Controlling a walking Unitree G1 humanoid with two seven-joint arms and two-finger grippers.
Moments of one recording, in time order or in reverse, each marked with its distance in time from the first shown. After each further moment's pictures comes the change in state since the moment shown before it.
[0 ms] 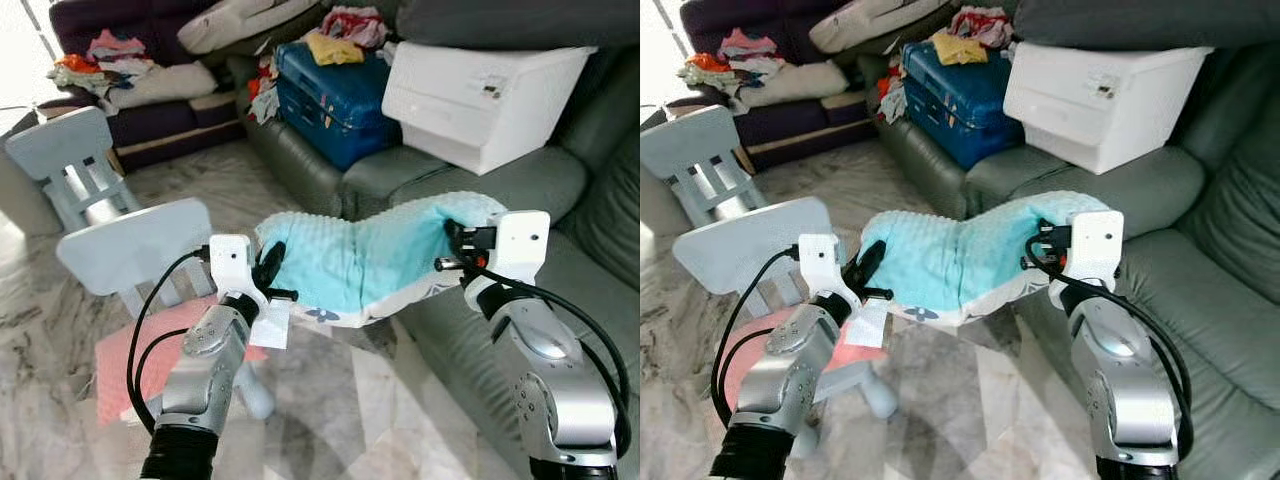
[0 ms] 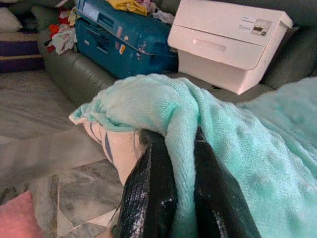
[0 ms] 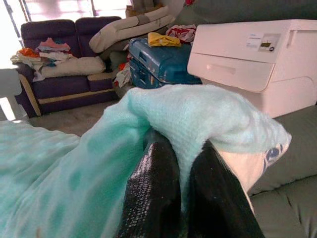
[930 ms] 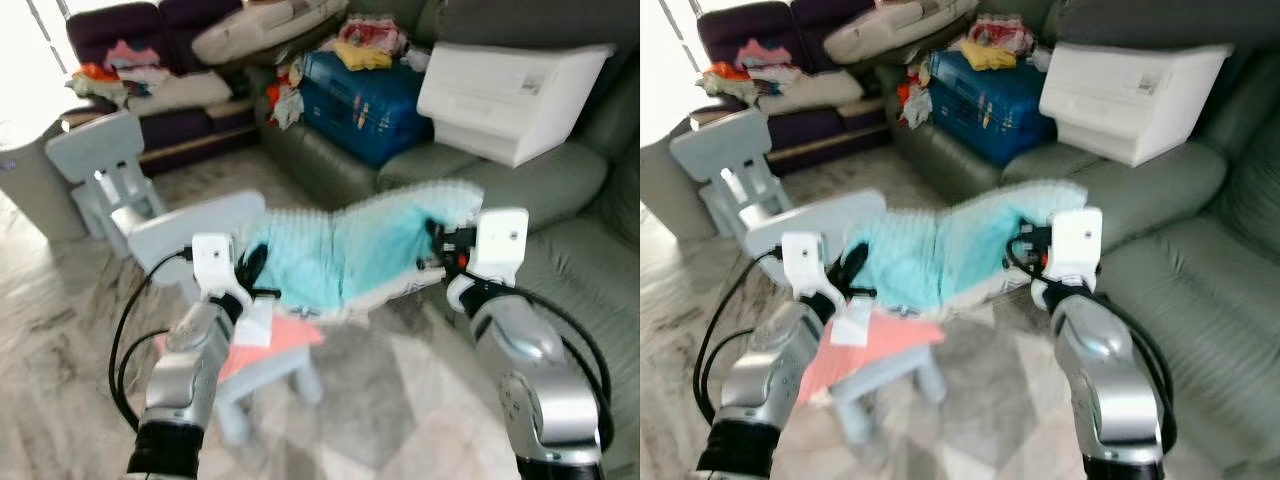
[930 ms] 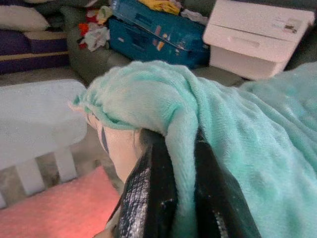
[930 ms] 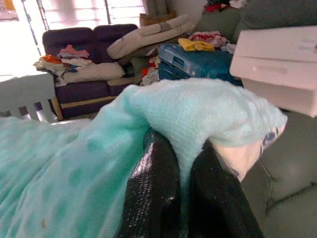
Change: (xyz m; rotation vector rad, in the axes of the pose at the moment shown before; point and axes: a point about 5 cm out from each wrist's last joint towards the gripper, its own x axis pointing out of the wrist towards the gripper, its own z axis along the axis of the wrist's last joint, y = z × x) left arm 0.001 0.012 0.002 -0.008 0.030 0.033; right arm 0.002 0.010 0.003 -0.009 -0.010 0.022
